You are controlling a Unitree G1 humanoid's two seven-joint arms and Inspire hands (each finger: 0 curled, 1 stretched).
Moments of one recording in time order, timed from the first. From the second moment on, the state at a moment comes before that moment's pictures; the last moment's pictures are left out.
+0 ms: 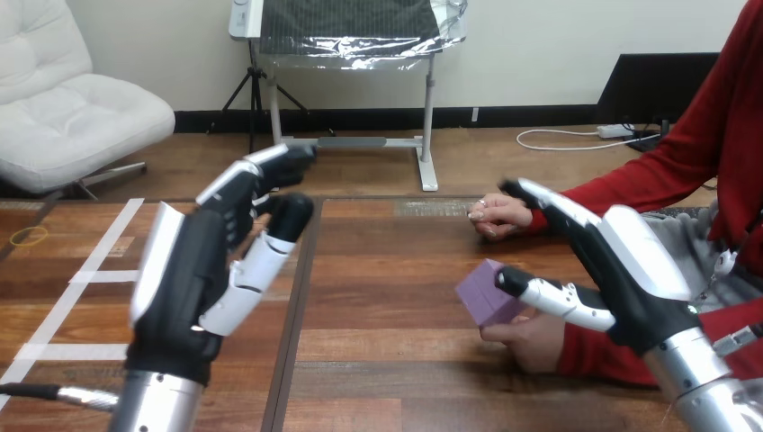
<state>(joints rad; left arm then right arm) 0.25 0.12 0.02 -0.38 0.10 -0.27 -0.13 -0.10 -0.54 0.14 0.35 -0.40 -0.63 -0.16</state>
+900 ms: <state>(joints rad) 0.34 0.10 0.01 -0.48 0.03 -0.35 -0.10 0.09 -0.39 0.12 -0.01 -0.25 -0.70 -0.10</state>
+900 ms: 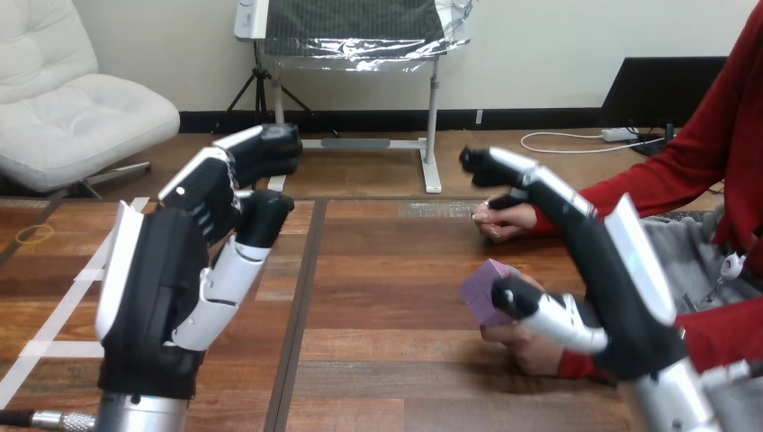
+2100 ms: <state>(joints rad) 0.33 0.09 -0.04 -0.36 -0.09 -0.47 -0.12 0.27 -0.23 0.16 -0.01 0.09 -0.73 0.16</state>
